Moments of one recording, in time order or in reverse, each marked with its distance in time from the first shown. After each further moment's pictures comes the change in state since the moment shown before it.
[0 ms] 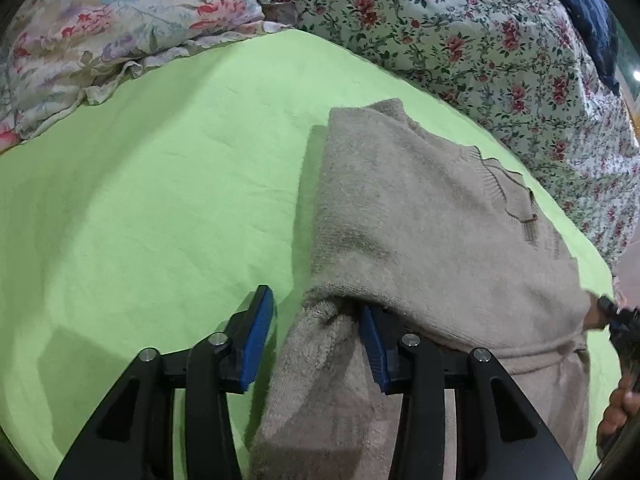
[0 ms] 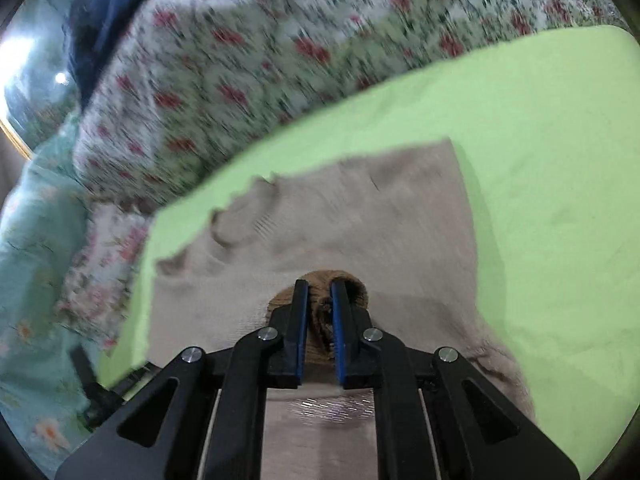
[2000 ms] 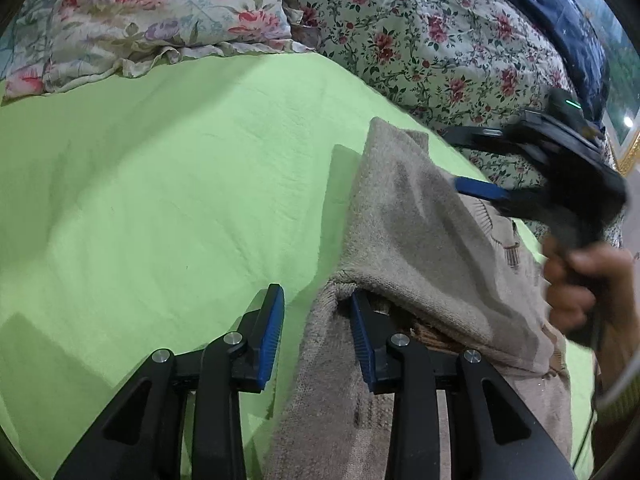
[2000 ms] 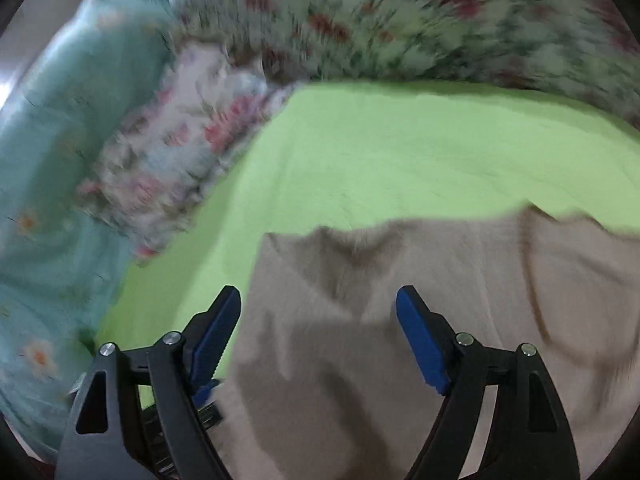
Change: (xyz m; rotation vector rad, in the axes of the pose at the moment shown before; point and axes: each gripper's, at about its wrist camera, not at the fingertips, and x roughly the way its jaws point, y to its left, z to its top) left arm -0.009 0.029 -0.025 -0.107 -0.112 -0.112; right arm 0.197 0.252 0.020 -0.495 0.423 0.314
